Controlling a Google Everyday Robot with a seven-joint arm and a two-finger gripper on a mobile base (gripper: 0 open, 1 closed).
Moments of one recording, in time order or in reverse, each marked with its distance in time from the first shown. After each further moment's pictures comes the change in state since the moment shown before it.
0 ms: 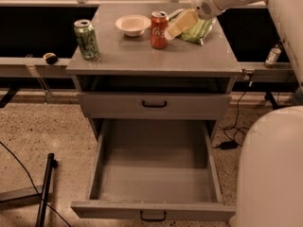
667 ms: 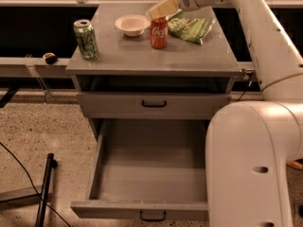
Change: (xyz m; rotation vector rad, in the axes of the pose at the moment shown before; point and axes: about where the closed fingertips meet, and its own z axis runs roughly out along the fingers) arm -0.053 -0.049 0.057 0.079 -0.244 0.116
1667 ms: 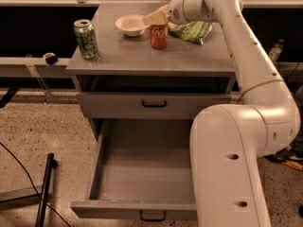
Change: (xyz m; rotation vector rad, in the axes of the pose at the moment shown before) arm 0.037 0.005 0.057 -0.051 -0.004 0.160
